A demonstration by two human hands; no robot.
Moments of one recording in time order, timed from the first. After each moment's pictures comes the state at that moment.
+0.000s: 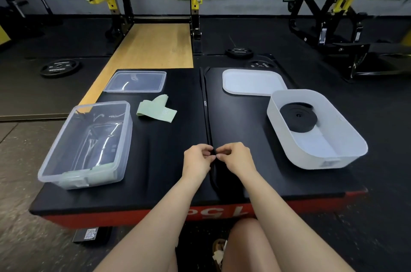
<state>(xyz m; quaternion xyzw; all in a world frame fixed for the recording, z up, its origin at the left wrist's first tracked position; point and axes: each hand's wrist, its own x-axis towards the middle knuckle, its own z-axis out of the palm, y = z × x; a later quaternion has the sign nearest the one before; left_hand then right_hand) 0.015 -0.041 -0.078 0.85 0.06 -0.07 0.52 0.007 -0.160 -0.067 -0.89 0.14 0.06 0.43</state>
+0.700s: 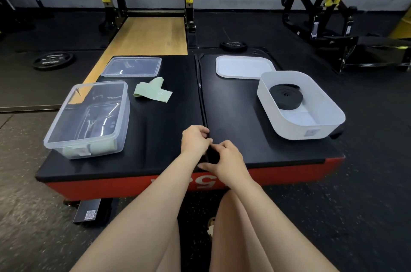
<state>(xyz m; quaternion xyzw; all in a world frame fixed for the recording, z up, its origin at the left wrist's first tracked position) -0.019 -0.047 -0.068 0.87 0.07 -0.08 0.48 -0.081 -0.144 -0.088 -0.95 0.03 0.03 0.31</state>
